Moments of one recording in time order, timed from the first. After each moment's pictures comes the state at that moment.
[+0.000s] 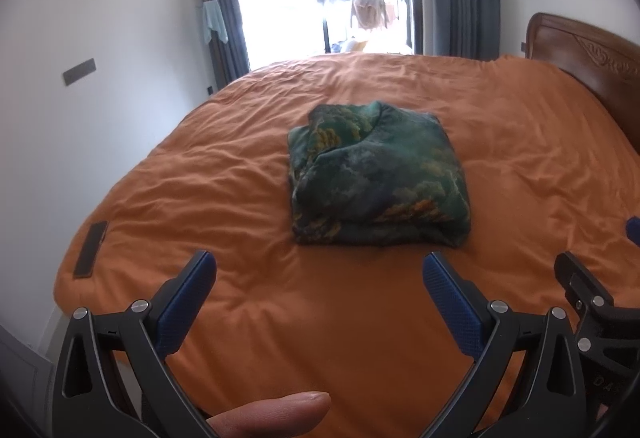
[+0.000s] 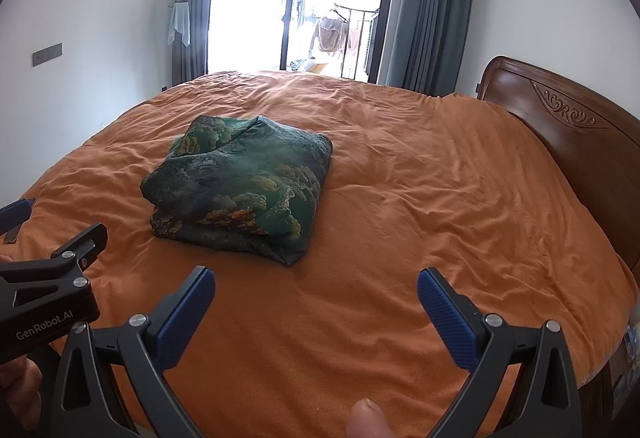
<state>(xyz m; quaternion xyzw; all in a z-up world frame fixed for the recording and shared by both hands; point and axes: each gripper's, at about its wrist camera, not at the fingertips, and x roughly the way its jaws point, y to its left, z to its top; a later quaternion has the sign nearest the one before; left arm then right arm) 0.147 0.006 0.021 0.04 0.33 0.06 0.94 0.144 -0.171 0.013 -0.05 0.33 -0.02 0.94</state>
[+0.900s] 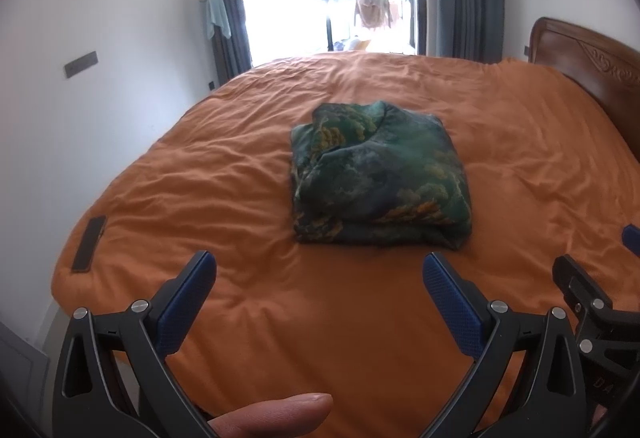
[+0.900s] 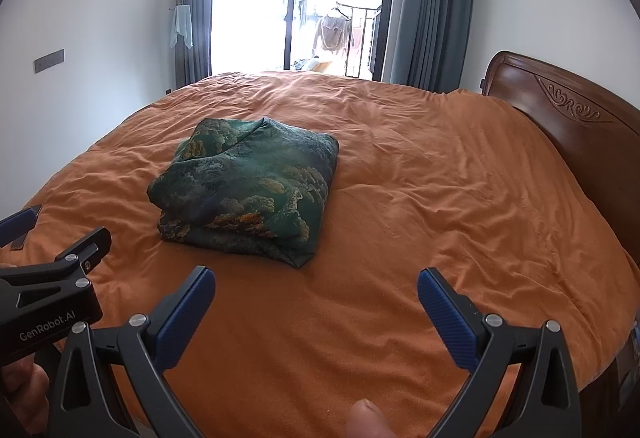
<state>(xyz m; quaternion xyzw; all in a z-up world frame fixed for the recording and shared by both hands) 0.147 0.013 0.022 0.03 0.34 0.06 0.94 0.145 -0.169 0.016 -0.04 0.33 -0.01 0.94</state>
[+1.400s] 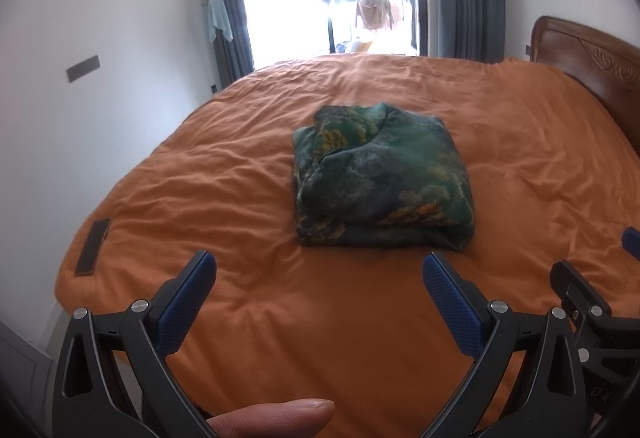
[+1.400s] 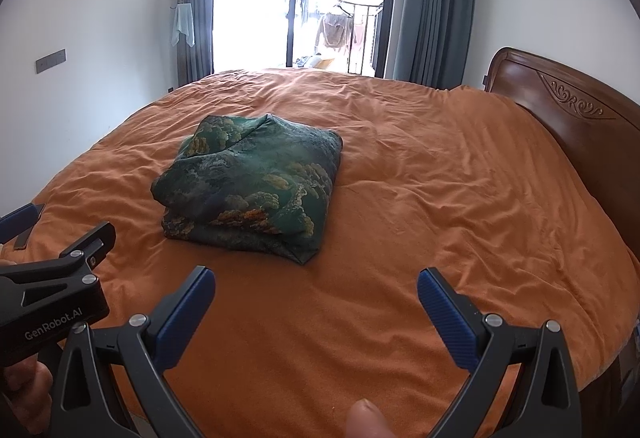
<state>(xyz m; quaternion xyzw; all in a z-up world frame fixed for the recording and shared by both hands) 0.148 0.014 0.023 0.03 0.33 0.06 0.94 0.145 -0.168 0.016 -0.03 0.34 -0.01 0.94</state>
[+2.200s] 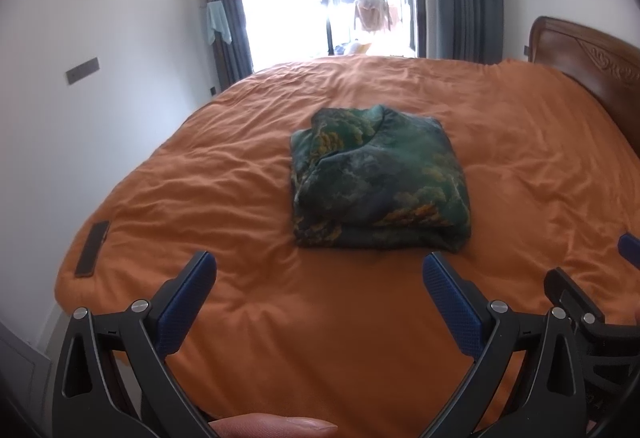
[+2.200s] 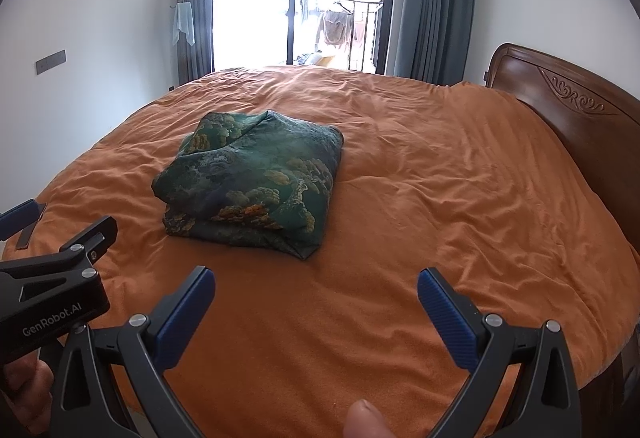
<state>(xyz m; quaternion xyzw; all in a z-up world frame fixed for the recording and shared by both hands) 0.147 0.007 0.025 0.04 0.33 0.06 0.94 0.143 -0.169 0.013 -0.03 0.34 -0.01 0.94</state>
